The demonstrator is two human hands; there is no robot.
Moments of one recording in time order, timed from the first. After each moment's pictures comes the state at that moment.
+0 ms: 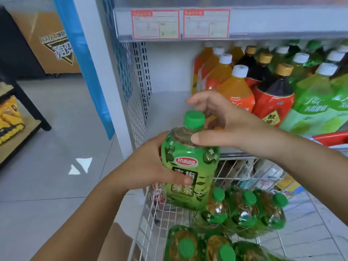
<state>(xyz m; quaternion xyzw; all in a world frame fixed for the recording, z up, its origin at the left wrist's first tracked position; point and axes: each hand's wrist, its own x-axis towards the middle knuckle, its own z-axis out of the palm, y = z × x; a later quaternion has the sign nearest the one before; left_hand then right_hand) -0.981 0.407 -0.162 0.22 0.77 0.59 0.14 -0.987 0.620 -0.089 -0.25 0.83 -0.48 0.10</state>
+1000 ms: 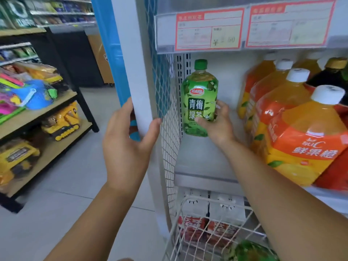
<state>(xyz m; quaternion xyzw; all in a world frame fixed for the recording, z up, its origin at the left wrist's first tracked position) -1.035 0.364 -0.153 -0.04 0.80 0.35 -0.49 -1.207 0.516 -0.207 -0.10 0.76 -0.63 -0.09</state>
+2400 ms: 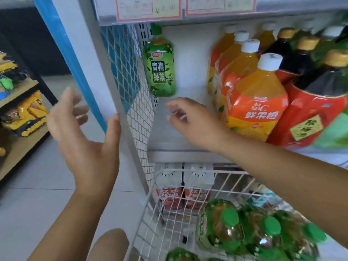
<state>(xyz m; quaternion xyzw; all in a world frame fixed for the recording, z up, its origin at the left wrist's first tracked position) -1.006 0.378 -0.169 -0.03 0.79 0.34 -0.51 -1.095 0.562 -0.161 -0.28 0.87 -0.40 -0.06</state>
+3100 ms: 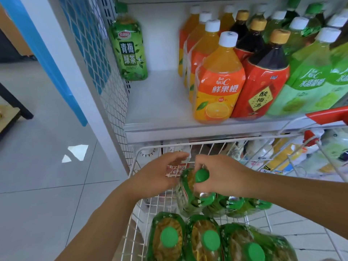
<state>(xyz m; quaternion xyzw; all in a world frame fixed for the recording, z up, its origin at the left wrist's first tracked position) -0.986 0.447 -0.252 0.17 0.84 0.45 0.24 -0.970 0.649 -0.214 -0.15 0.94 -0.22 0.21</state>
